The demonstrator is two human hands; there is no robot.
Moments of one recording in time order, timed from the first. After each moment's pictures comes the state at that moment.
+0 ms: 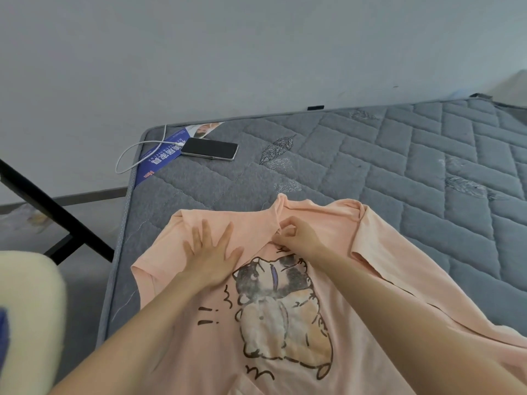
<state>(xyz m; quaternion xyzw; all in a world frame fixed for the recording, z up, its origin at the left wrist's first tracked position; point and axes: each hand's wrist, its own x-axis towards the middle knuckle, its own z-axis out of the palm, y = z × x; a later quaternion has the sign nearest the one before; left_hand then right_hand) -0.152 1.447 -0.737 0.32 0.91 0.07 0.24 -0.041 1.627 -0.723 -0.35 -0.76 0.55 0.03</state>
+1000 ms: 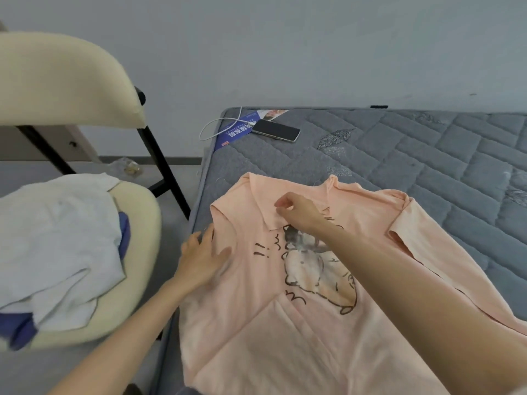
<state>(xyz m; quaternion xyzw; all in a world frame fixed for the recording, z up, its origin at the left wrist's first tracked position) -0.075 1.282 -0.700 0.12 0.94 0.25 0.19 -0.052 1.520 -0.667 -0.18 -0.90 0.40 -0.02</state>
